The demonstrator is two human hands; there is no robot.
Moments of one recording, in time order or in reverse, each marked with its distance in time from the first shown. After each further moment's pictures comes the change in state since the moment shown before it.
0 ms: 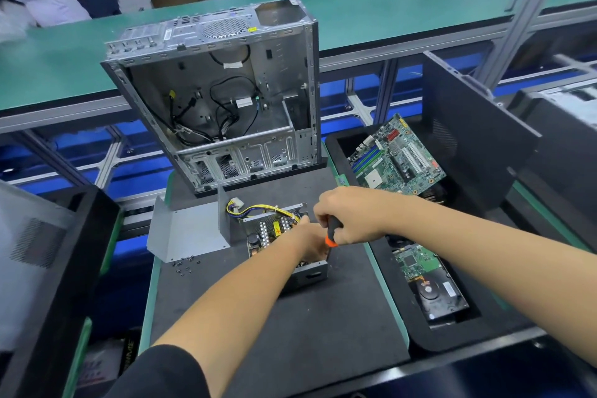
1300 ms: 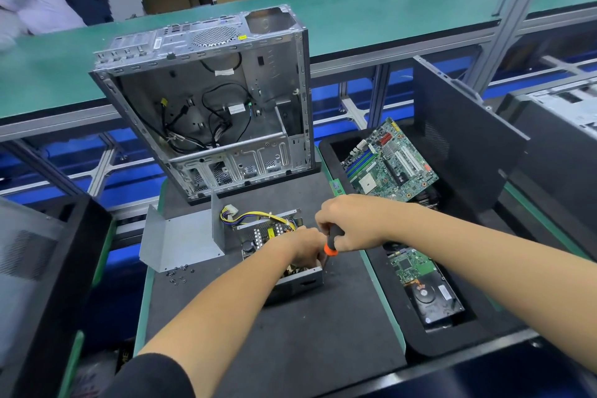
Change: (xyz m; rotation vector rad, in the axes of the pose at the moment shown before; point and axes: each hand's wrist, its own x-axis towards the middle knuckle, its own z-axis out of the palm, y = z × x) left_hand 0.007 -0.010 0.001 -0.065 -0.013 0.140; right_hand -0.005 0.011 0.005 -0.047 0.000 0.003
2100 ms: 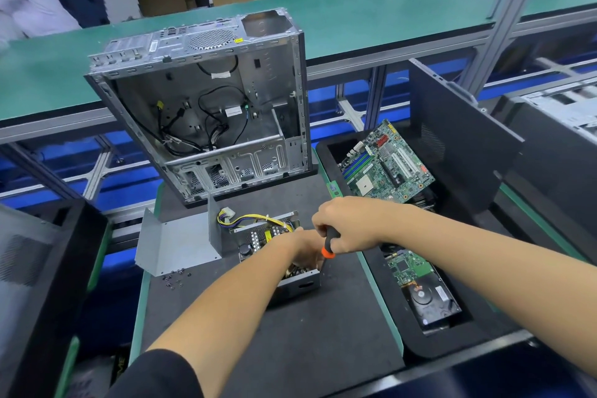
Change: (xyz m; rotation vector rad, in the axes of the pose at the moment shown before) left_hand 0.016 0.000 -0.001 -0.426 -0.088 -0.430; right_hand 0.000 -0.002 -0.002 0.026 -0.027 0.031
